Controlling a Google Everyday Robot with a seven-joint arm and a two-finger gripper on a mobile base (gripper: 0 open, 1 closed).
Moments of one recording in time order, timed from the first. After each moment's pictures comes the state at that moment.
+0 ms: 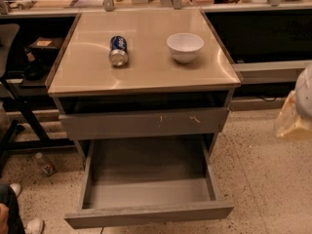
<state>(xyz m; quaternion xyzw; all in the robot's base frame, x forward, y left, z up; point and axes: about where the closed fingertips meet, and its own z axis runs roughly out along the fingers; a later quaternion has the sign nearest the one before) 0.390 -0.250 0.907 -0.61 0.78 -0.06 0.10</state>
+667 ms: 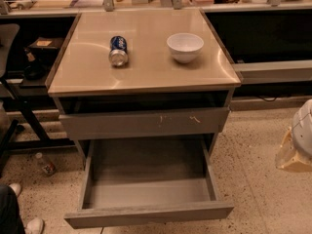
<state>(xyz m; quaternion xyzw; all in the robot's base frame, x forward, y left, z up) 0.358 -0.269 0.837 -0.60 0.80 -0.03 0.05</state>
